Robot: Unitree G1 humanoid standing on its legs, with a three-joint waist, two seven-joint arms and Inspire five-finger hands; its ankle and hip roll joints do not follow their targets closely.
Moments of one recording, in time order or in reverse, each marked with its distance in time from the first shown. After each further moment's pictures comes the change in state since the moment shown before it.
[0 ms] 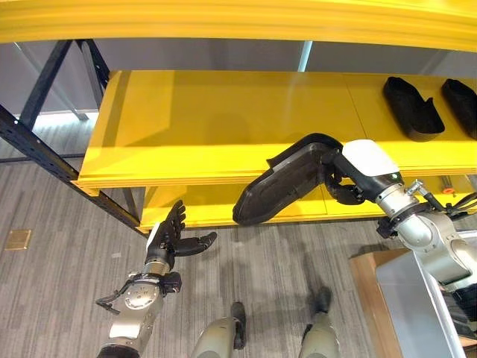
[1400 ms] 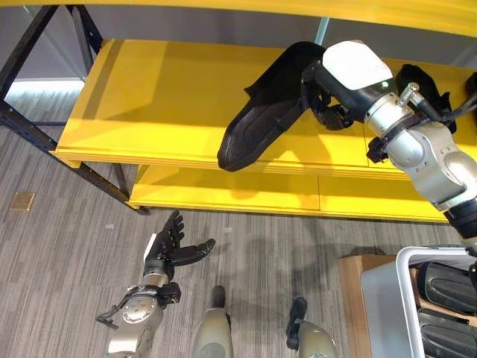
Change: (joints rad) left arm 0.095 -0.025 0.011 -0.038 -0.051 0.000 -0.012; right arm -0.725 -0.038 0.355 0.274 0.044 0.031 -0.030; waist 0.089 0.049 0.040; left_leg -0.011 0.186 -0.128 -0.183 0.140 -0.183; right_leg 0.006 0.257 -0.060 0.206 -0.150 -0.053
